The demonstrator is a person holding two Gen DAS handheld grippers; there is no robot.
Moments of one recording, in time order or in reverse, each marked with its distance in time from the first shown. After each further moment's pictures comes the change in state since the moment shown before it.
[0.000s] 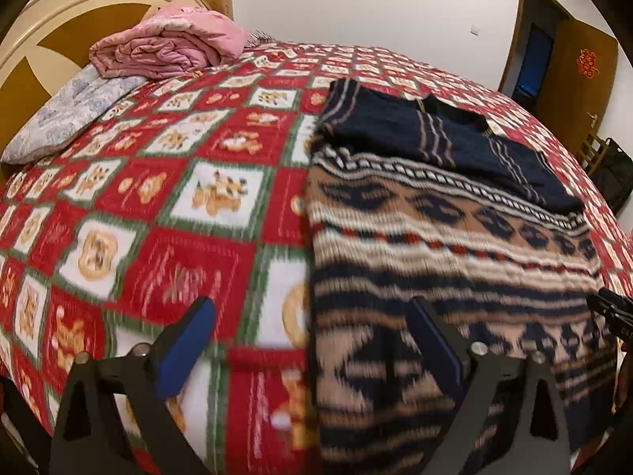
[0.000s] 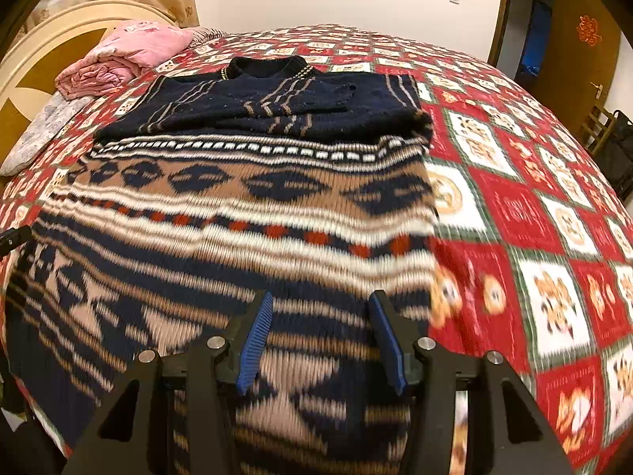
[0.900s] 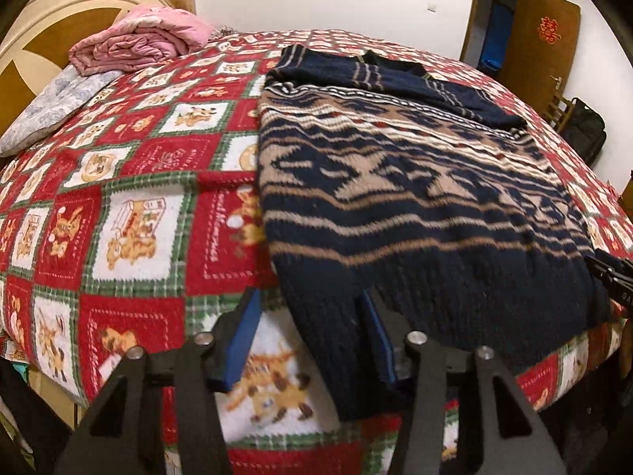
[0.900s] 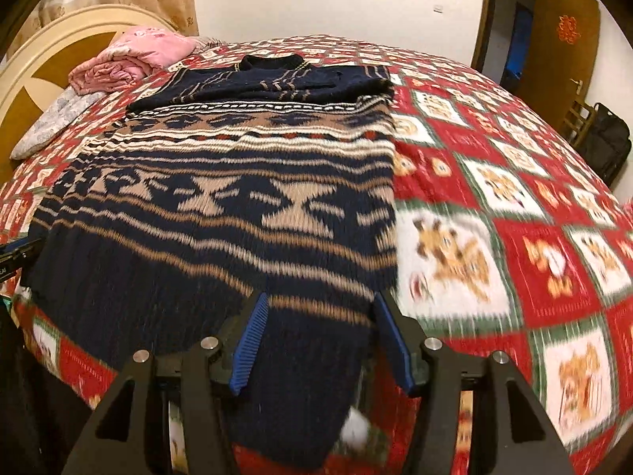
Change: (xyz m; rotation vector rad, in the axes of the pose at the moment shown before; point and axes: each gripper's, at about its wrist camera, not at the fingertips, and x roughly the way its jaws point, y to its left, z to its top) left arm -0.048 -0.020 -0.099 0.106 0.029 -0.082; right arm -0.067 0.006 -0.107 0.021 -0.057 -0.033
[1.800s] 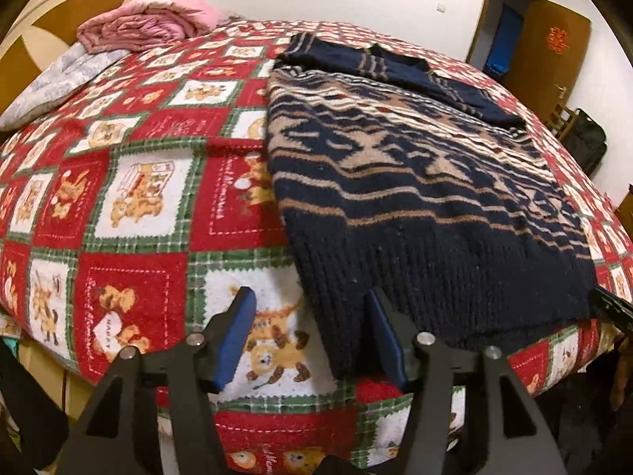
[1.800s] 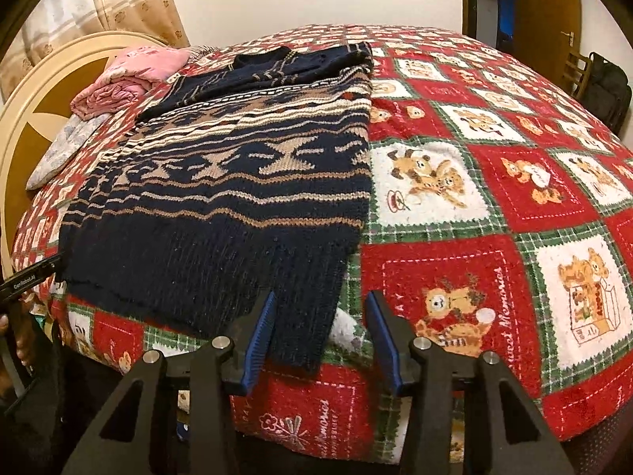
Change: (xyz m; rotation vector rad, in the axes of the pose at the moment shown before) left arm -0.006 0.002 -0.013 -0.050 0.033 -0.026; right arm -0.023 -0.020 -0.035 0.125 0.033 0.110
